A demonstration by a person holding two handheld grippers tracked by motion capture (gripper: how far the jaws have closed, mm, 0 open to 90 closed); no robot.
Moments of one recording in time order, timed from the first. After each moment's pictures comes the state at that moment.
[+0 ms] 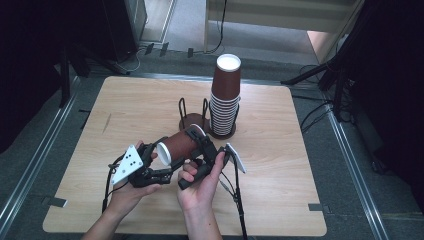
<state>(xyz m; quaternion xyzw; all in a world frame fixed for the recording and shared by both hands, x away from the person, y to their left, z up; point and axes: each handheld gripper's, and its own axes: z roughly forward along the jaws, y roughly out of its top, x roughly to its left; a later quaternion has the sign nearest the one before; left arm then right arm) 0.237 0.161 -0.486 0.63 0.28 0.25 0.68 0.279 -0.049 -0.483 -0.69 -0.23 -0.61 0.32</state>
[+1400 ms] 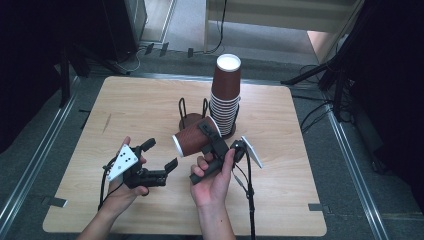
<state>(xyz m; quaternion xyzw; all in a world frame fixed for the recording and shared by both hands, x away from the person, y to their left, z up) 0.234 0.173 -0.490 0.63 0.37 0.23 0.64 0.285 -0.077 -0.461 -0.67 -0.28 -0.67 0.17</state>
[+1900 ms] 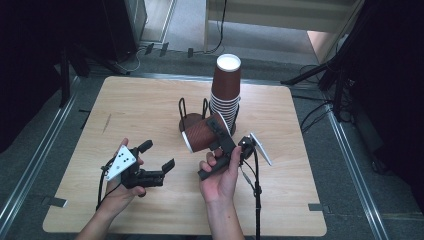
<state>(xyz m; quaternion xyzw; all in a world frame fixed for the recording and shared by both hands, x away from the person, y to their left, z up) 0.235 0.182 -0.500 0.63 0.38 0.23 0.63 0.291 -0.094 -0.454 -0.67 -0.30 -0.68 0.10</state>
